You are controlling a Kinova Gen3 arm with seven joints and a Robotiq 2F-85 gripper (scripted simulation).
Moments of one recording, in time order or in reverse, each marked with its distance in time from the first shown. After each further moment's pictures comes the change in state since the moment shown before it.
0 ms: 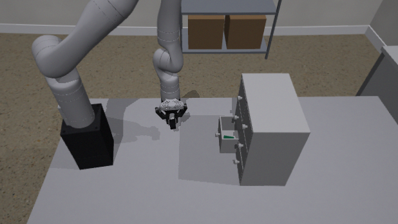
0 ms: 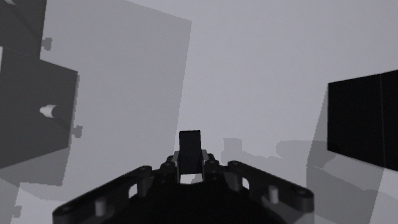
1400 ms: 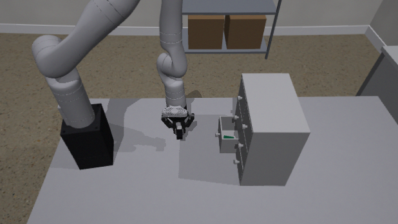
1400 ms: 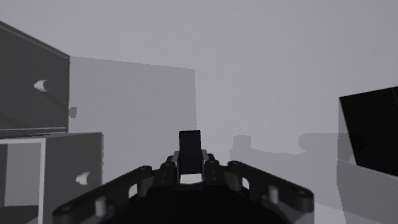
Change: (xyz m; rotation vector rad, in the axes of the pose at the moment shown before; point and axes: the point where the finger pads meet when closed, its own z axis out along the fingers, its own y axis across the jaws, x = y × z) arm 0.066 -0.022 -0.008 0.052 0.099 0.176
